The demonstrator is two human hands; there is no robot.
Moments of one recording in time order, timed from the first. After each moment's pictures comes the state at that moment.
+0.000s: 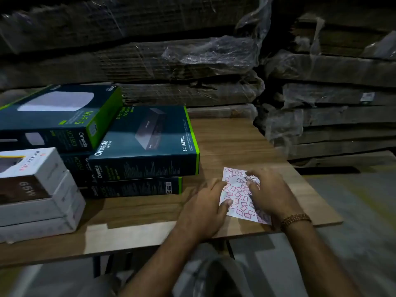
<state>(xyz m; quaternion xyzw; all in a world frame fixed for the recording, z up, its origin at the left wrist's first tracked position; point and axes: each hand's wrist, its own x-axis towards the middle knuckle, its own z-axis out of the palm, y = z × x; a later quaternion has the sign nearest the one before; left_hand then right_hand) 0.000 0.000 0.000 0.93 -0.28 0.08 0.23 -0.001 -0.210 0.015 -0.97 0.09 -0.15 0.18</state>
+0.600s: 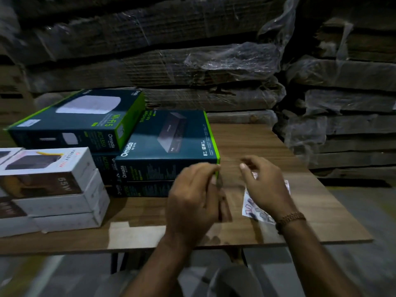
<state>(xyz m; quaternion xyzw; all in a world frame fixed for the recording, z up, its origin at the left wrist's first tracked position) -0.014 0.056 0.035 0.78 -0.25 0.43 0.37 0.019 -0.147 0.044 -0.89 0.00 -0.27 0.36</state>
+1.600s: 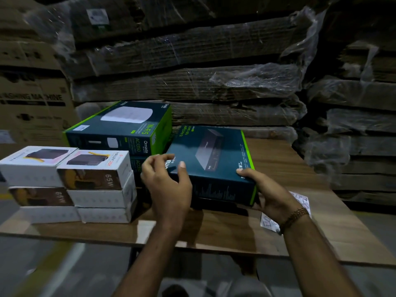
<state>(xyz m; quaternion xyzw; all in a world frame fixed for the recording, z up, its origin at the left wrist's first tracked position) 0.002 0.120 0.063 0.77 0.08 0.41 0.48 0.022 -0.101 0.076 -0.66 0.09 0.10 0.74</state>
